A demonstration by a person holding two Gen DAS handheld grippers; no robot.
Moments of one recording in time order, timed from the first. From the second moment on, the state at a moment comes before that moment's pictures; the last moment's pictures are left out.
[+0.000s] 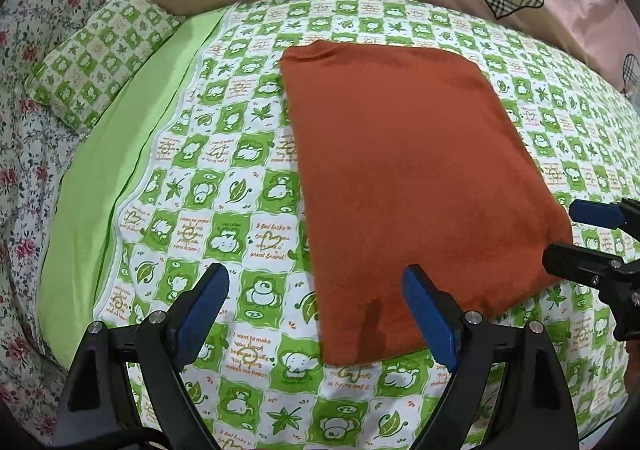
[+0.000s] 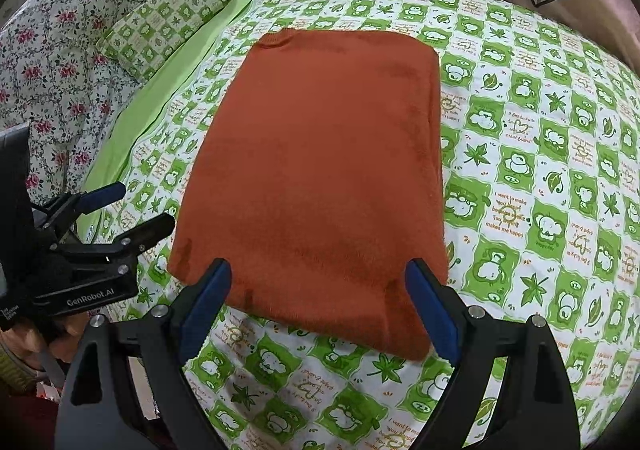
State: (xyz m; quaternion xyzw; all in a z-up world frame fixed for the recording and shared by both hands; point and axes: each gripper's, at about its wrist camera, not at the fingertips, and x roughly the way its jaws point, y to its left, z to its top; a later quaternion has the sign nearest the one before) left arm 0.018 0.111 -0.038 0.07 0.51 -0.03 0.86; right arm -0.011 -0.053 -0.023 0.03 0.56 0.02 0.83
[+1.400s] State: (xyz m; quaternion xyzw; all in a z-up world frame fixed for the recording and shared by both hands) left arm 0.029 0.112 -0.030 0.03 0.48 -0.05 0.87; right arm 0.011 -0.056 -0.024 0.03 0.54 0.03 0.84
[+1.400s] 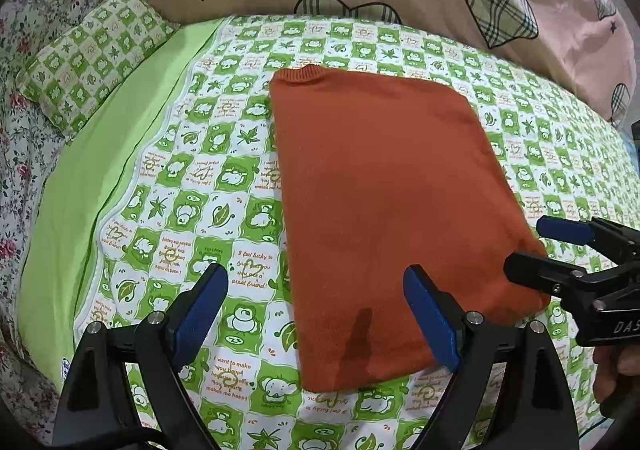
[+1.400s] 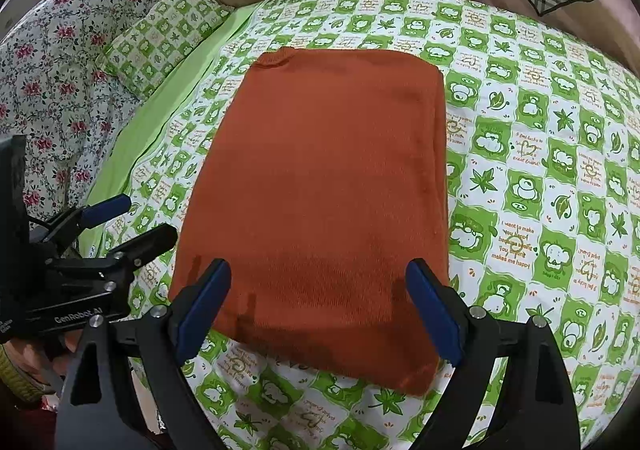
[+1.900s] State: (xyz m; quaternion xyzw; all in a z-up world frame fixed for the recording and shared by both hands) left arm 0.028 0.110 -0.028 0.03 0.48 -0.06 0.87; right arm 0.009 -0.059 -0.025 0.04 0.53 0.03 0.84
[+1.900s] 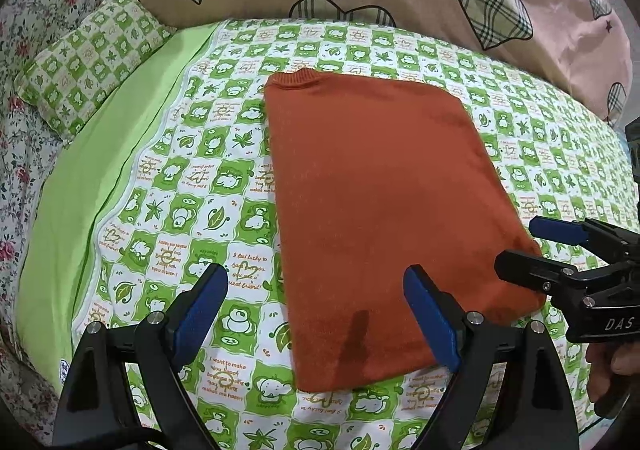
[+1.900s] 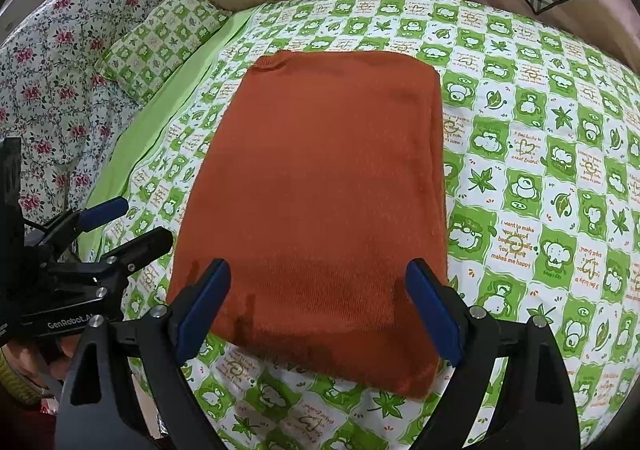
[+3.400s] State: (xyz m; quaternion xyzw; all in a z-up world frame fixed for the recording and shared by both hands) left arm 0.028 0.108 -0.030 0.03 0.48 -0.07 0.87; right arm 0.009 -0.054 -0.024 0.04 0.53 0.03 0.85
